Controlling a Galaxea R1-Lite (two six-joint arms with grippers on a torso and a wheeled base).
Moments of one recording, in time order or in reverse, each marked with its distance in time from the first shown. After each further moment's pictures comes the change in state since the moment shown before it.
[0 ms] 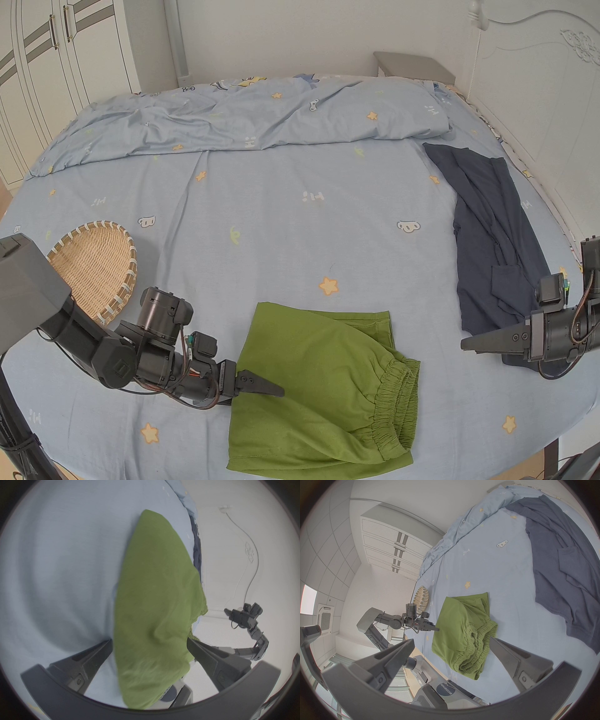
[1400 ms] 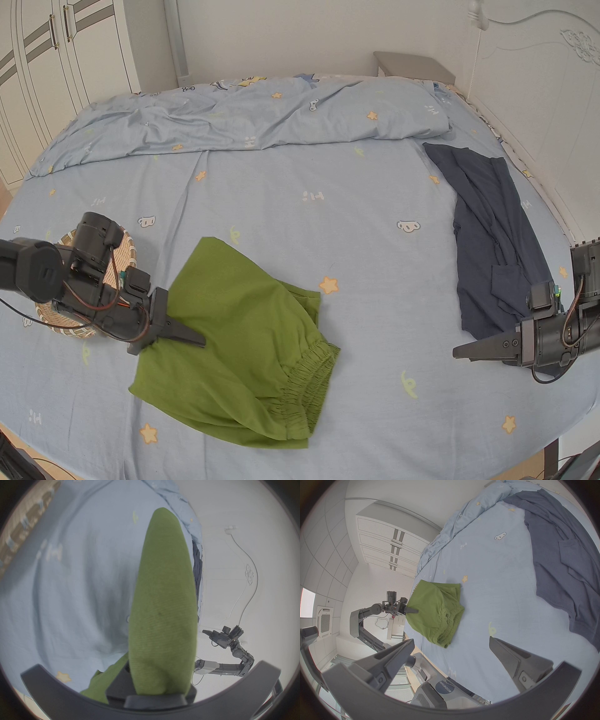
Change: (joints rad) left arm 0.208 -0.246 -0.322 0.620 -0.003 0.054; right arm 0.011 0.044 0.007 0.000 0.000 -0.006
